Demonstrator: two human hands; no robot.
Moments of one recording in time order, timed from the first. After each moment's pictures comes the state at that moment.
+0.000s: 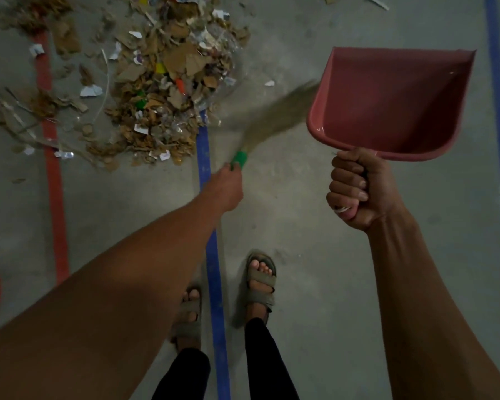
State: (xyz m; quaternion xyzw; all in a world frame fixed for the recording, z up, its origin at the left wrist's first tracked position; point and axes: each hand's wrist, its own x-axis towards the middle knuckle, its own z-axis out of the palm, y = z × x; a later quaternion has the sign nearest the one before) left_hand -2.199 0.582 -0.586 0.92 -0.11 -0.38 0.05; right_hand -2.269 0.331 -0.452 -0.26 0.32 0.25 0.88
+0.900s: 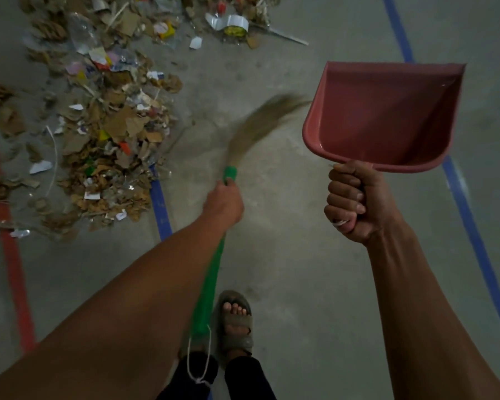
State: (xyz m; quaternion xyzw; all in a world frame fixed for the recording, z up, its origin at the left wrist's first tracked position) left_hand -2.153 0.403 -0.567 0.93 -0.06 -0.36 0.06; right_hand -2.261 0.177 -0.427 -0.24 0.33 0.15 0.90
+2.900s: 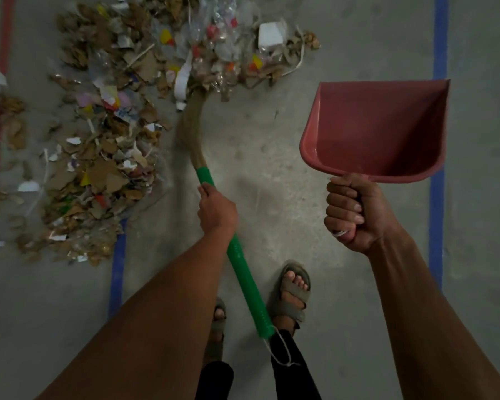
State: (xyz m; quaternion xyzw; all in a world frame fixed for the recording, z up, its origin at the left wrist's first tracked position) left_hand -1.858 0.148 -0.589 0.91 0.31 -0.22 0.19; right_hand -1.870 -0.112 -0.483 -0.22 0.31 0.34 0.86
